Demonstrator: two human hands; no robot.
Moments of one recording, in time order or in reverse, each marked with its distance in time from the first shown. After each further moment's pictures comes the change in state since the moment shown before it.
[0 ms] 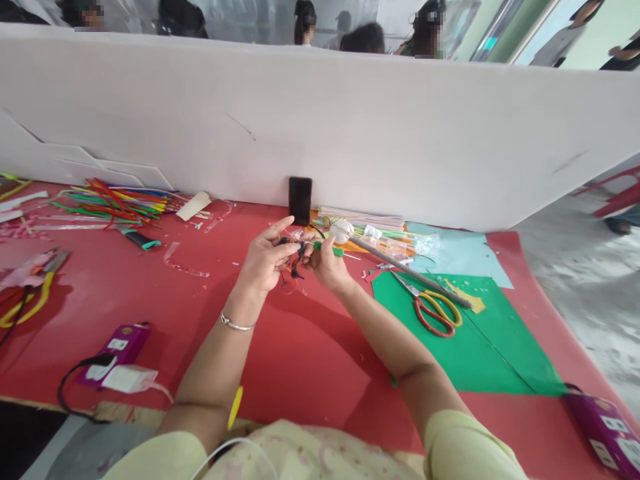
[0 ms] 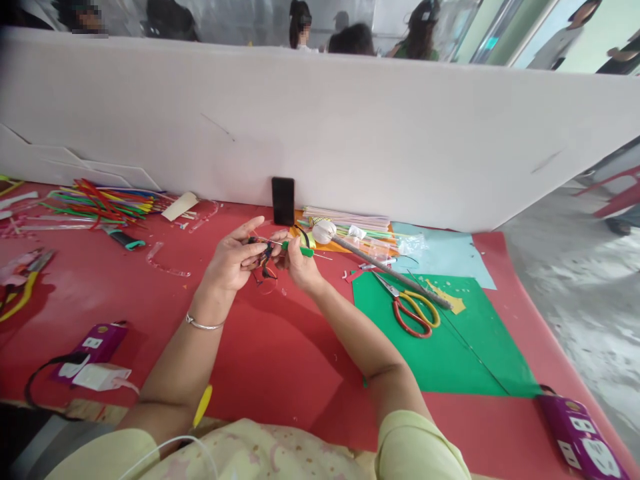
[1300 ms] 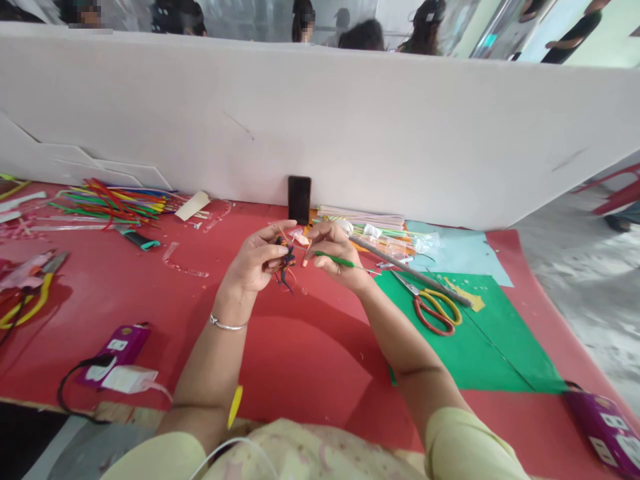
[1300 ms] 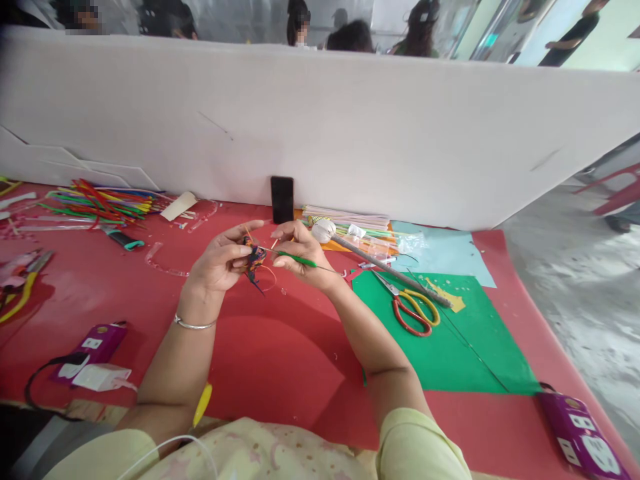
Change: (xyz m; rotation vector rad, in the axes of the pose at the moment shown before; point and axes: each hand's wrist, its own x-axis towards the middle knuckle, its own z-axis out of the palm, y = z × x) left_hand -0.005 0.018 -0.015 -0.038 -0.148 -0.071; right_hand -0.006 -0.053 -0.030 -0.645 -0.313 -0.559
